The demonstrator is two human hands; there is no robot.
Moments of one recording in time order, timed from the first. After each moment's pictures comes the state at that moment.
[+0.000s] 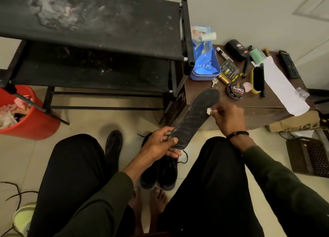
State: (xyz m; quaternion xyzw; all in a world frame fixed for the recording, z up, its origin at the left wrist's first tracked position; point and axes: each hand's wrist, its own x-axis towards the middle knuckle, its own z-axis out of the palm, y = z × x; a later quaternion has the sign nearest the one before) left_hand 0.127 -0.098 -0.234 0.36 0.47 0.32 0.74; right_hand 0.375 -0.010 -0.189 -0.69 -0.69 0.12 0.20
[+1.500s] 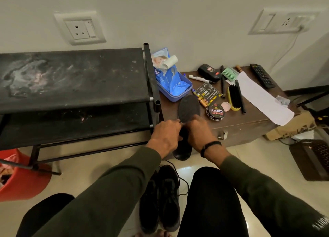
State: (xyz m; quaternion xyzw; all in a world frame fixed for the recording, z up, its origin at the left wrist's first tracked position) left_hand 0.206 0.049 -0.175 0.83 0.53 0.00 0.16; right_hand 0.356 0.041 -0.186 -0.66 -0.74 0.11 0.06
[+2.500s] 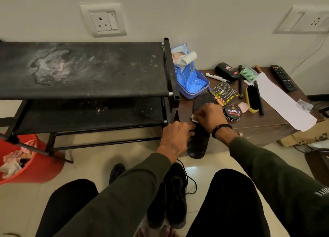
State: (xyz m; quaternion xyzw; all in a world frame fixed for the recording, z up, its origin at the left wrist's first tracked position) left_hand 0.190 0.027 -0.192 0.78 0.57 0.15 0.21; right_hand 0.351 0.088 -0.182 -0.67 -0.71 0.17 0.14
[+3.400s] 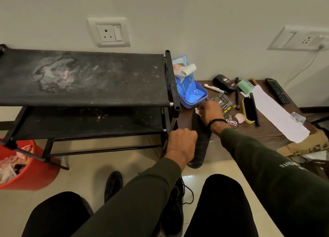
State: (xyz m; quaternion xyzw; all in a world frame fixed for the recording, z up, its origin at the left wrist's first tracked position) left_hand 0.209 0.023 -0.156 0.82 0.56 0.01 0.11; right_hand 0.357 0.145 -0.178 -0.71 -0.69 0.10 0.09
